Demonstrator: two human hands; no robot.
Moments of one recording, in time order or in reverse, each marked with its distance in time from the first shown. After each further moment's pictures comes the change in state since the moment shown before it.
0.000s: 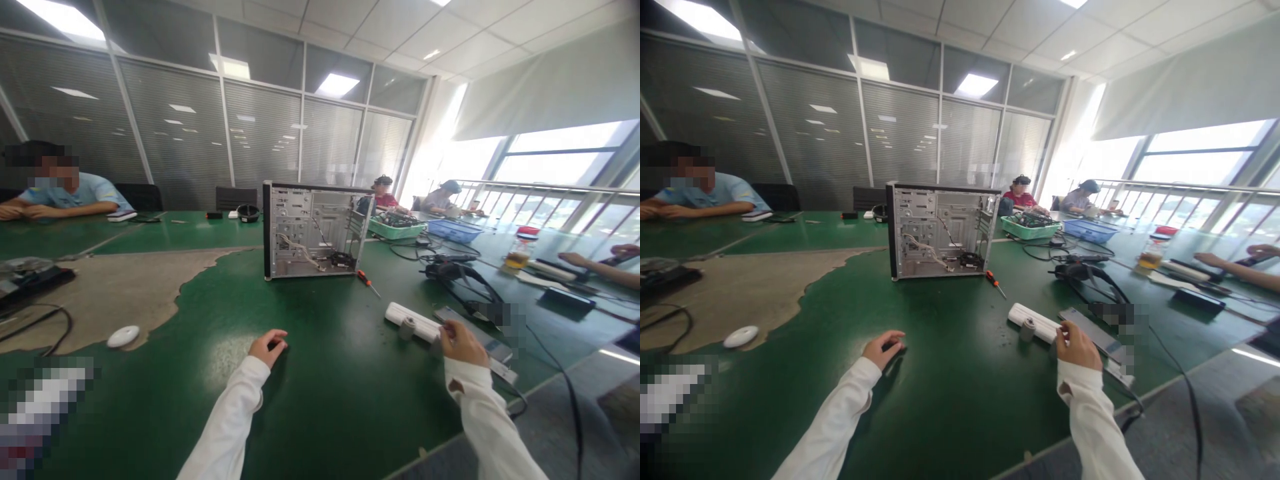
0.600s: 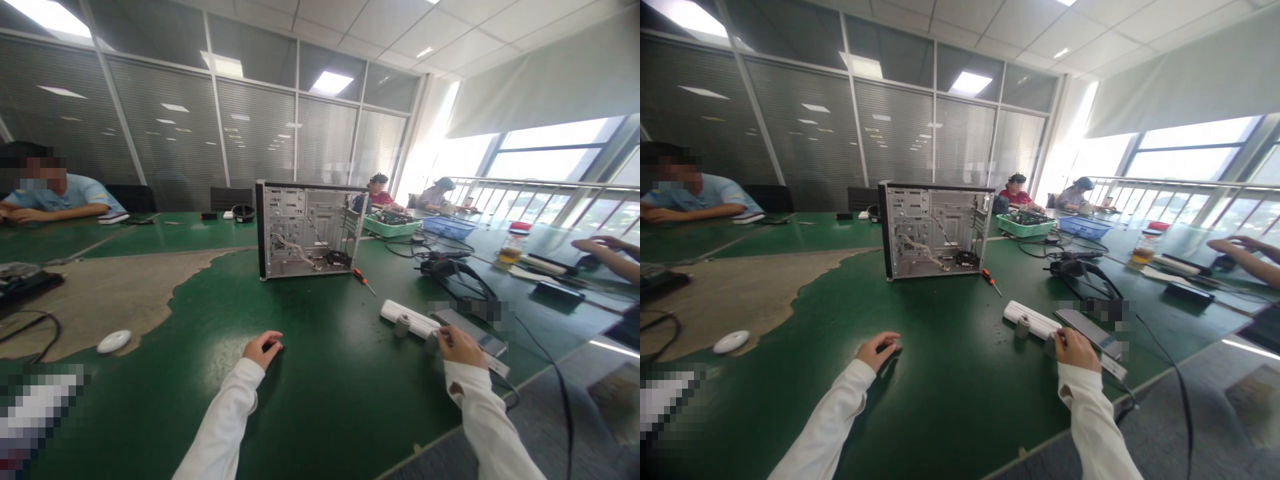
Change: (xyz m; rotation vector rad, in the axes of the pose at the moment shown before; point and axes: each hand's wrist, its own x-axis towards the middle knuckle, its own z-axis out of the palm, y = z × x) left_hand 0.002 -0.004 0.002 0.019 0.029 -0.003; right_hand -0.010 0.029 0.010 -0.027 -0.097 -0.032
